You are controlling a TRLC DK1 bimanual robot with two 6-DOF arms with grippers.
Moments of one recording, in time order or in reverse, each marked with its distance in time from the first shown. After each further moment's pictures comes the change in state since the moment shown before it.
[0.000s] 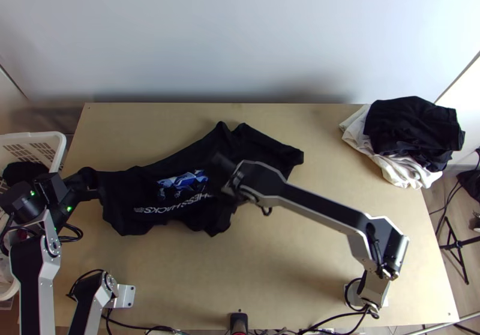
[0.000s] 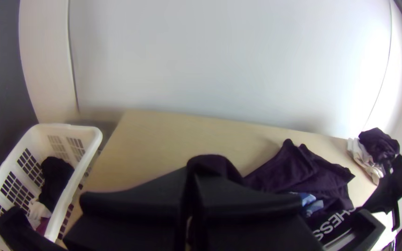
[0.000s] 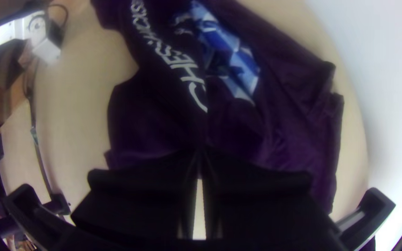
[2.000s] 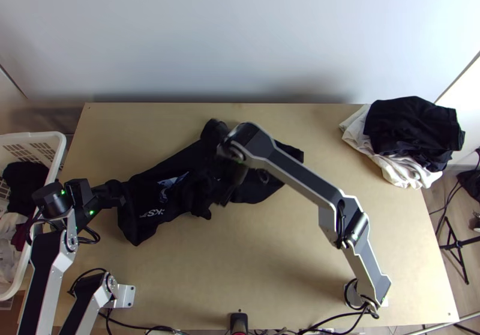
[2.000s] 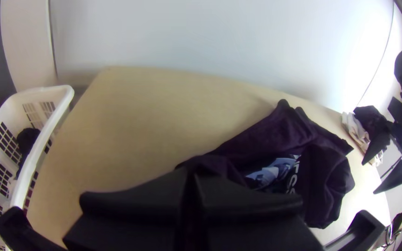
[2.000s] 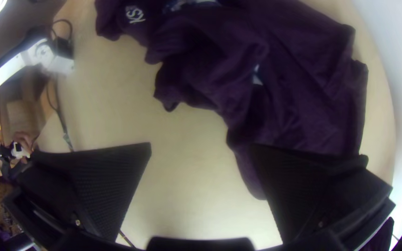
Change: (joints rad) left arm -0.114 0.090 -0.162 0.079 -0.010 -0.018; right arm -0.099 0.294 0.550 -0.488 -0.195 0.058
